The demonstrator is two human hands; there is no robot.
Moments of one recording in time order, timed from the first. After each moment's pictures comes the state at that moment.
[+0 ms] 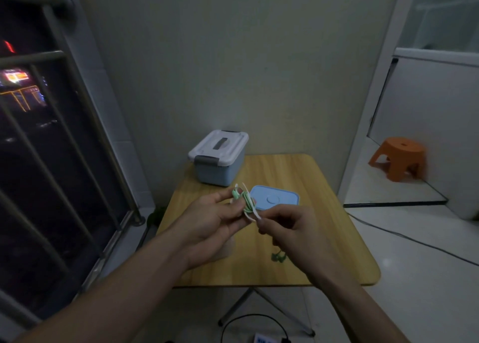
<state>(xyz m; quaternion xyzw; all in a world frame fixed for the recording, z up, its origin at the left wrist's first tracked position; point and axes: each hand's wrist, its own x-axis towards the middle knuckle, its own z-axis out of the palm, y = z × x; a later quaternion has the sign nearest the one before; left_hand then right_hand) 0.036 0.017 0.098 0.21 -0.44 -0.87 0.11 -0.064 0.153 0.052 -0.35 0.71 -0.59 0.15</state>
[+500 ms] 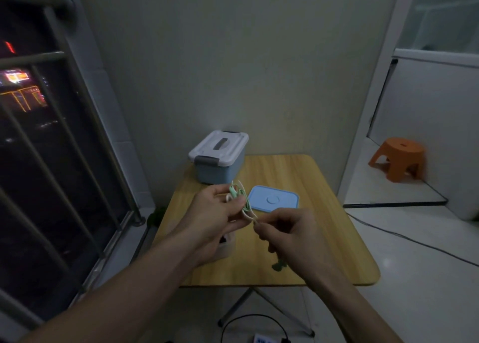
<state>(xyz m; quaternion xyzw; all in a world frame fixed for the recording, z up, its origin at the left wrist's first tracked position) 0.029 0.020 0.095 0.28 -0.56 -0.76 0.20 -0.053 0.156 0.055 -0.34 0.73 -0.58 0.14</state>
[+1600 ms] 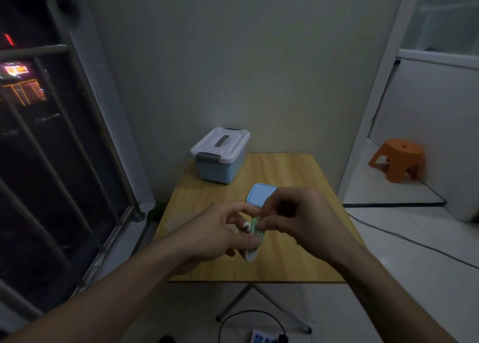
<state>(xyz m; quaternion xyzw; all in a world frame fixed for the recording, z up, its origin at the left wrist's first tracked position) 0.056 0.015 0.089 0.17 -0.80 -0.57 0.00 -0.075 0.159 0.087 -0.51 0.73 -0.44 0.07</state>
